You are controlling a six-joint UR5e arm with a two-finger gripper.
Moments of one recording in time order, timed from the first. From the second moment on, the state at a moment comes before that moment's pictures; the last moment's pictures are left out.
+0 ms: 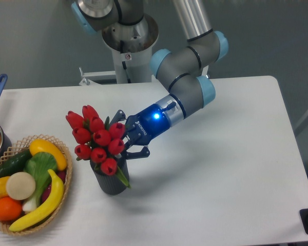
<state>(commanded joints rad) 2.60 -1.95 -1.96 -0.83 0.04 1.35</state>
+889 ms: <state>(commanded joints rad) 2.60 -1.97 -1.99 -0.83 0.04 1.42</state>
